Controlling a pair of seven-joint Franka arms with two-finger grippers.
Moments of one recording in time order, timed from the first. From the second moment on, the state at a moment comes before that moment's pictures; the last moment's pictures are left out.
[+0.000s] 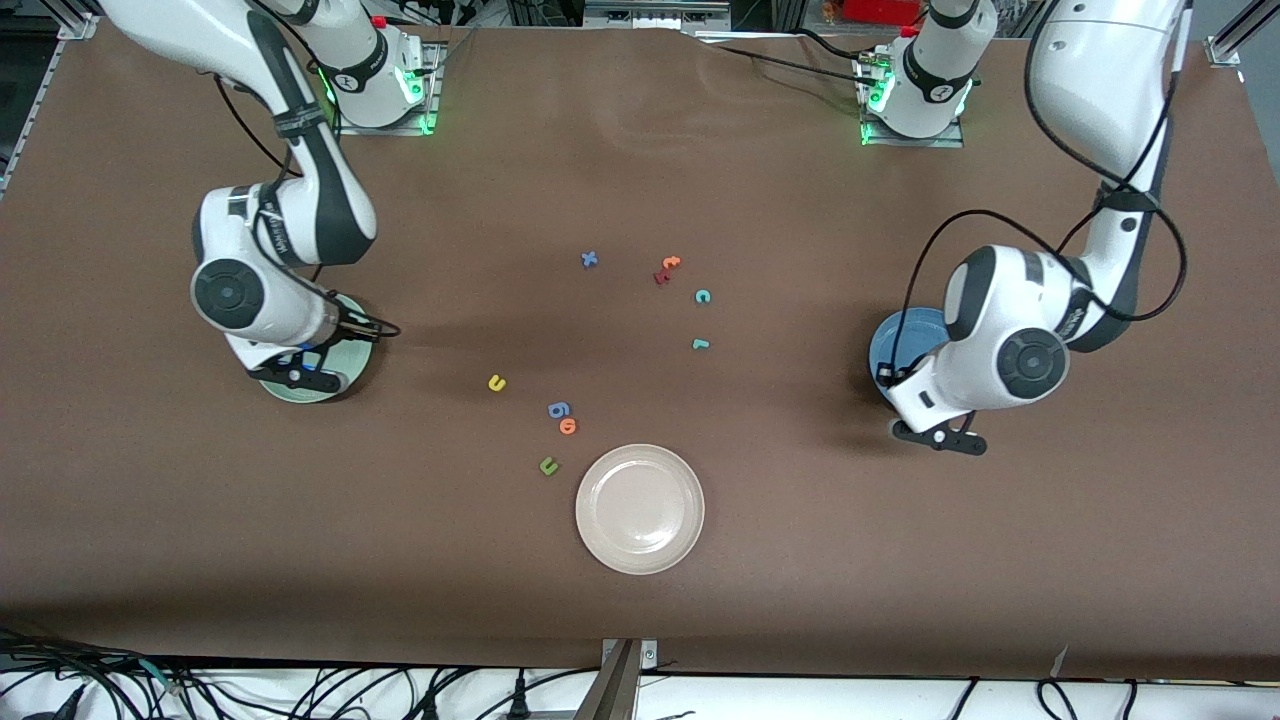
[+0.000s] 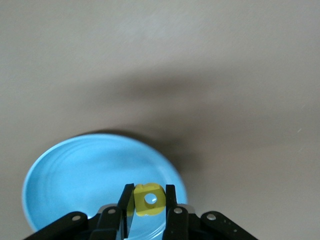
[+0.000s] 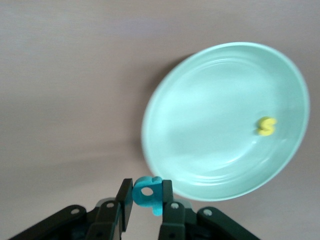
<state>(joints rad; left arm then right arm) -0.17 0.50 0.01 -1.78 -0.05 2.06 0.06 0.31 0.36 -0.18 -2.02 -0.02 2.11 0.31</state>
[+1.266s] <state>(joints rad) -0.21 0.36 -0.21 -2.03 -0.06 2.23 -0.27 0.17 0.46 -0.18 -2.05 0.05 2.17 0.06</state>
